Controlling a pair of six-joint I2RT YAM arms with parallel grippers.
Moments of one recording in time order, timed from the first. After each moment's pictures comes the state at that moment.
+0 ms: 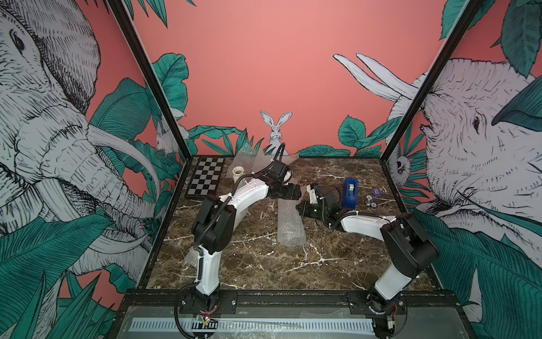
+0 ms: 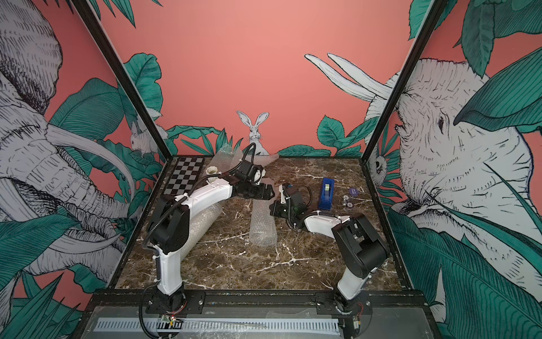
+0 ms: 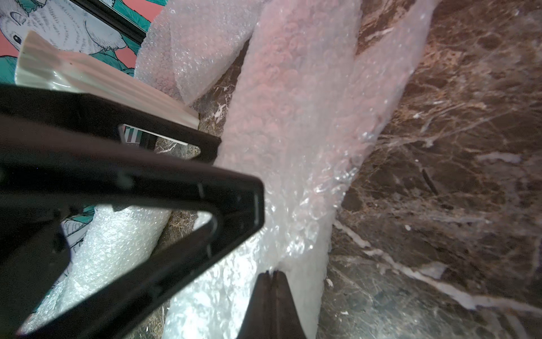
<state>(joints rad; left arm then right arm) -0.63 1.99 1.58 -0.52 0.26 -0.39 0.57 1.68 0.85 0.20 -0.26 0.65</state>
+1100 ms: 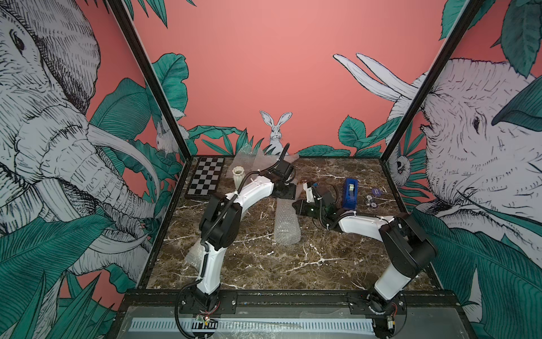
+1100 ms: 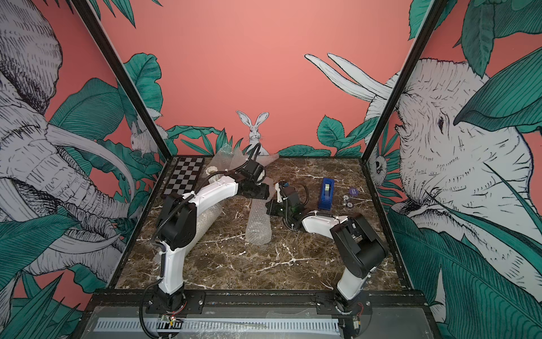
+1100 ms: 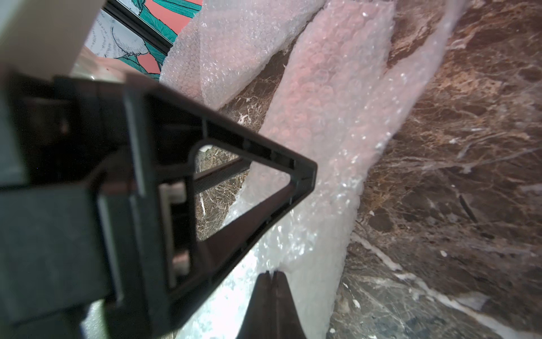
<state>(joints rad) -0.65 2.08 1.70 -0.66 0.07 -0.40 0.60 1.69 0.87 0.26 -0.24 0.65</state>
